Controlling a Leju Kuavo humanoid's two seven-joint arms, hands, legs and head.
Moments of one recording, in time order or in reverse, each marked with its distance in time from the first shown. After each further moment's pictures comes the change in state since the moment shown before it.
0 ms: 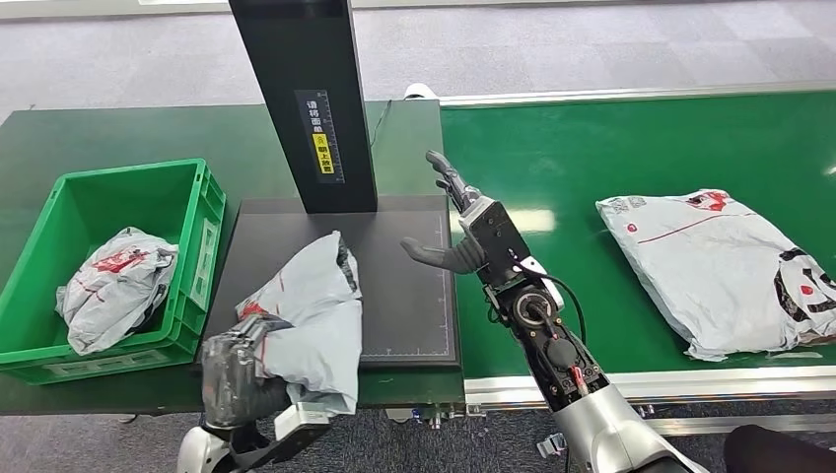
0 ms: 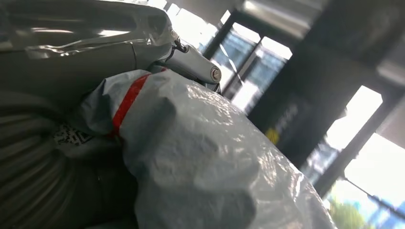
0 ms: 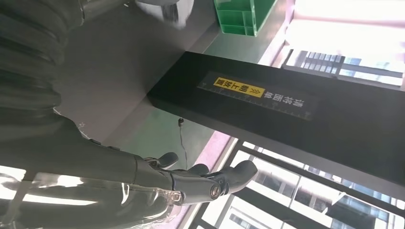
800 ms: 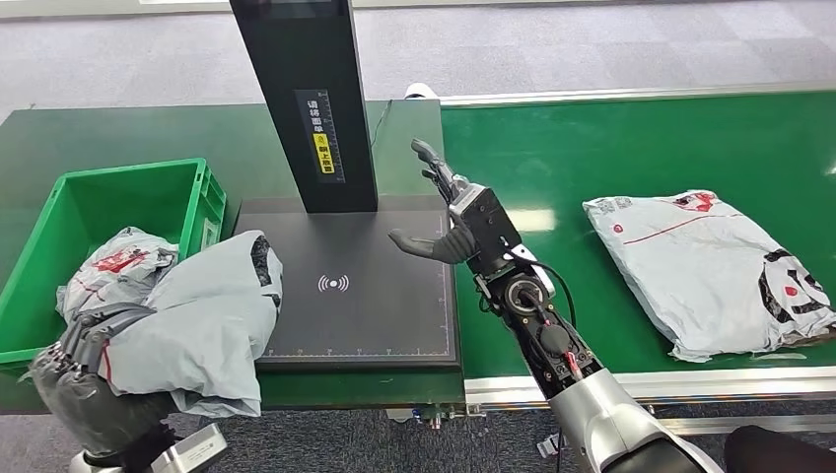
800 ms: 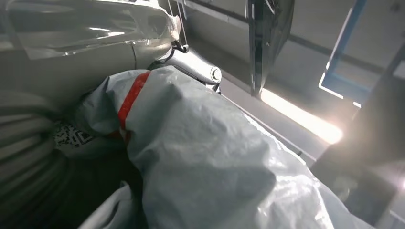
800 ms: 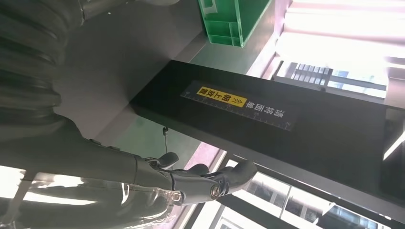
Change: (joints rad) left arm 0.062 -0.158 0.231 -0.404 0.137 0.029 -0.299; right arm -0.062 0.008 0.052 0.051 -0.055 0.004 -0.014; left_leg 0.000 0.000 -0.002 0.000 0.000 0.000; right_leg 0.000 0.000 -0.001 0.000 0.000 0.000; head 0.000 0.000
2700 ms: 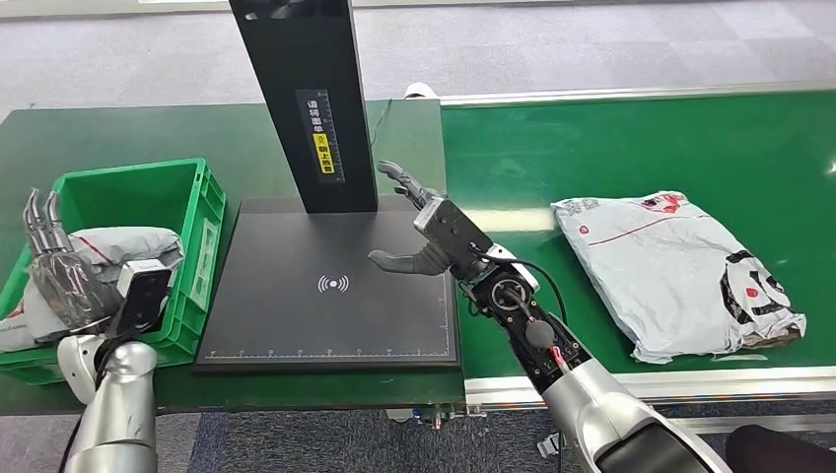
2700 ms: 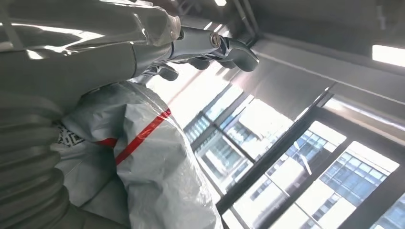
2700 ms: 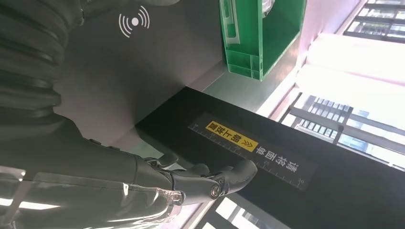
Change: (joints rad) left arm -0.566 0.227 0.373 0.819 0.048 -0.014 0.089; right arm -0.055 0.007 0.092 0.093 0.042 0.065 -0.003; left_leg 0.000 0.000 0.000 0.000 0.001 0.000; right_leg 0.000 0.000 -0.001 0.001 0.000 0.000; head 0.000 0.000
